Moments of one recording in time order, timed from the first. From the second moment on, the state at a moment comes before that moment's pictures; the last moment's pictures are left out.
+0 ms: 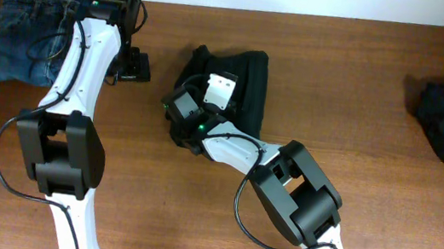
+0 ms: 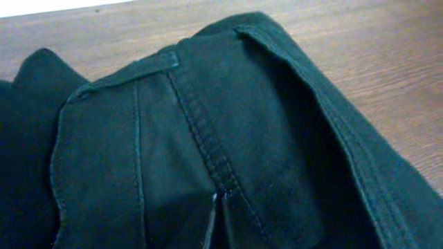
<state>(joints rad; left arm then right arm) -0.07 2.20 2.06 -1.35 -0.23 -0.29 0.77 2.28 1.51 -0.19 0.94 0.80</state>
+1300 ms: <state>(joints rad) -0.07 2.20 2.06 -1.34 -0.23 -0.29 0.64 2.31 1.58 0.09 1.02 0.26</state>
